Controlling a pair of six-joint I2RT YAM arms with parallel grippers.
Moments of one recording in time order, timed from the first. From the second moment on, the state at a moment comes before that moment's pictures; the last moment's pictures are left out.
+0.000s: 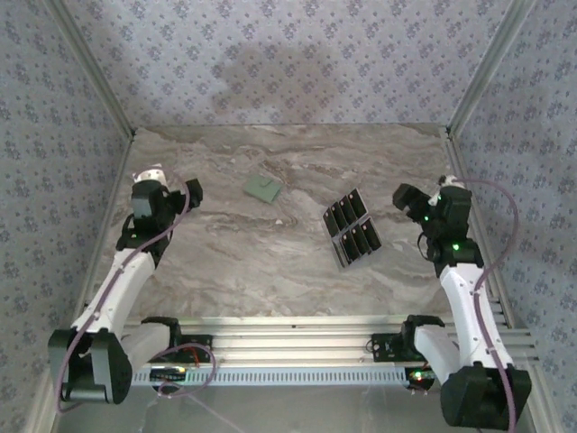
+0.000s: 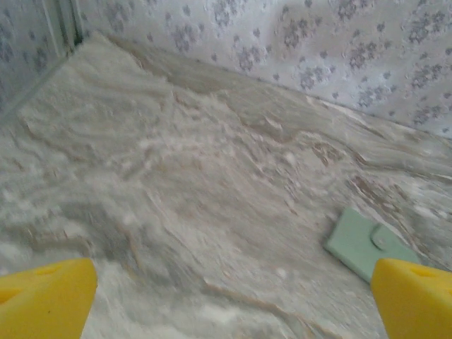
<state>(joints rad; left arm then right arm) -0.09 1.02 0.71 -0.13 -0.09 -0.36 -0.01 0.90 0.78 -0.39 -0.10 0.49</state>
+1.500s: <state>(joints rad) -0.20 1.31 0.93 -0.48 -0.05 -0.68 0.59 2.63 2.39 -0.67 -0.21 0.38</state>
